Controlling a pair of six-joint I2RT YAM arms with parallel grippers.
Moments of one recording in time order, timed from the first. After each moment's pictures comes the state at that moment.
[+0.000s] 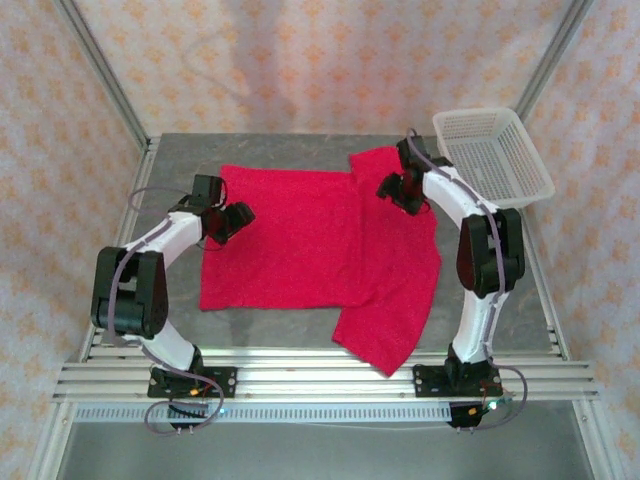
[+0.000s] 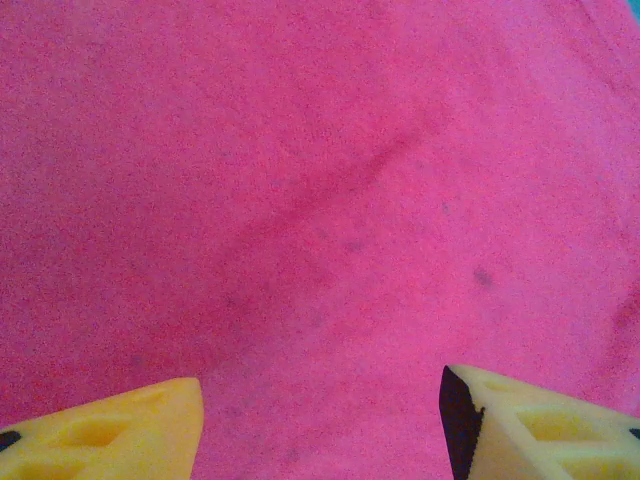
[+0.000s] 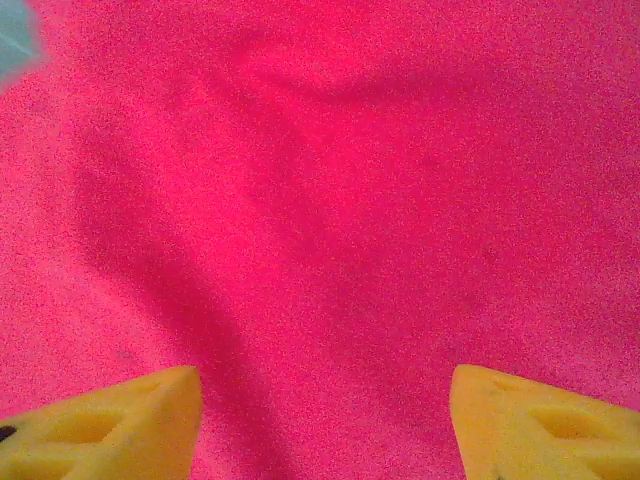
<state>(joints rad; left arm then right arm) -0.03 1.64 1.01 -0.39 0.20 -0.73 0.22 1.96 1.53 -0.75 -0.09 0.69</state>
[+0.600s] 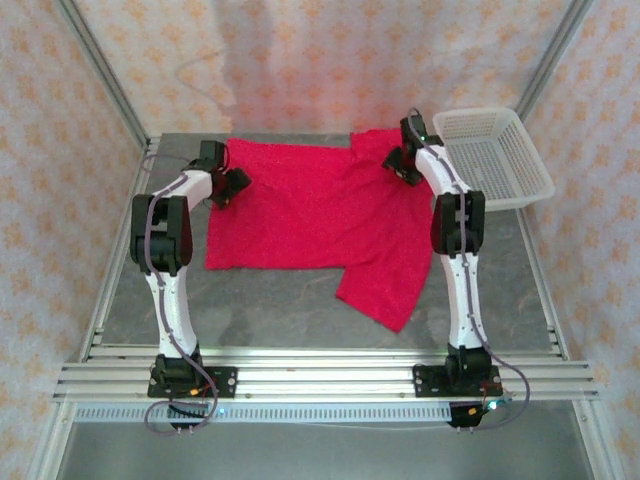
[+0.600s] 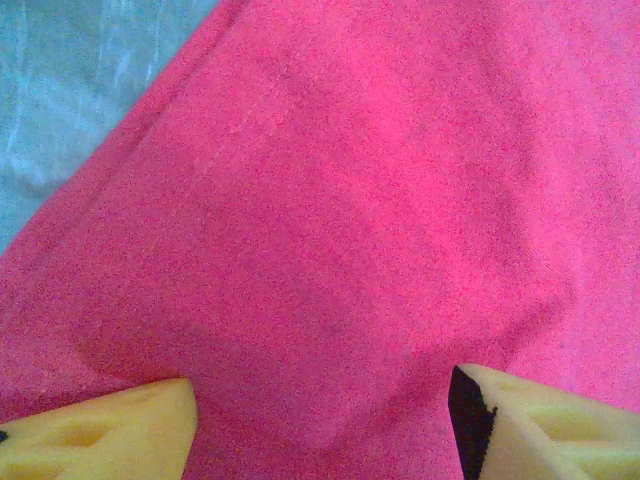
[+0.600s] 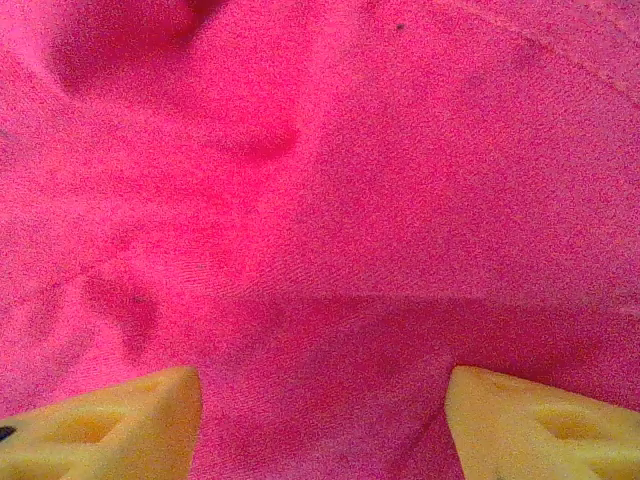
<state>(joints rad) 0.04 2.19 1.61 -0.42 0.12 -0.72 0.12 2.63 2.45 -0.89 -0.05 0.68</state>
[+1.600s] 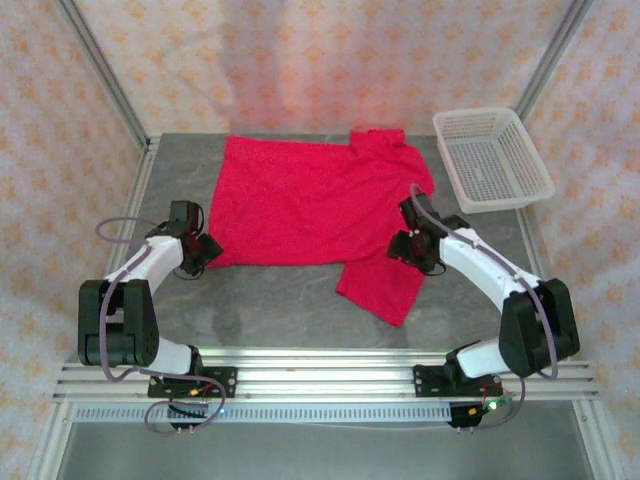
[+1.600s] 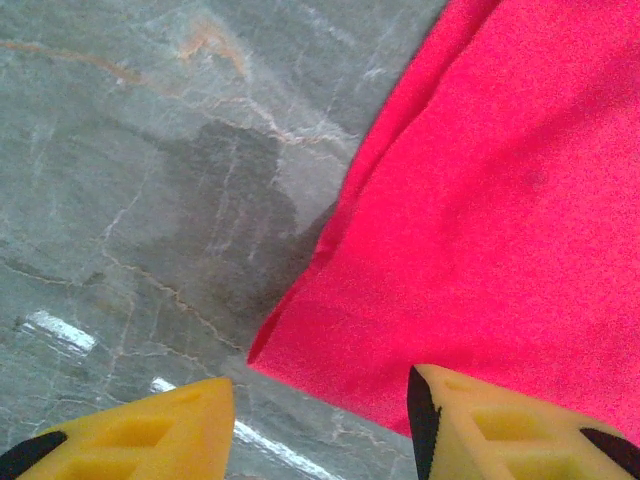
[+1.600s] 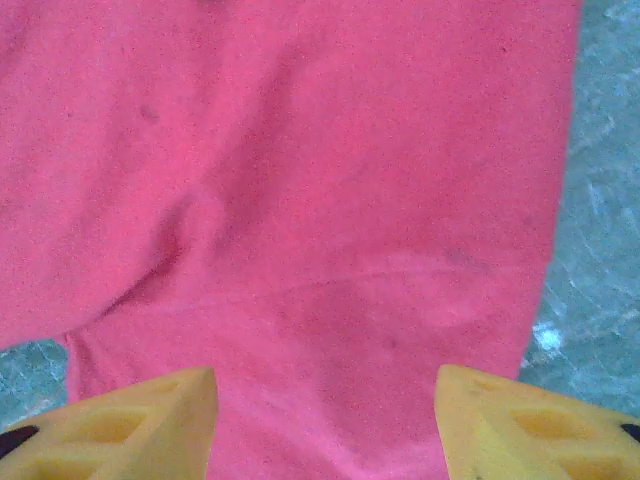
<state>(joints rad) 0.09 1.44 0.79 -0.55 0.02 -0.70 0.36 1.38 0.94 -0.78 0.02 0.70</state>
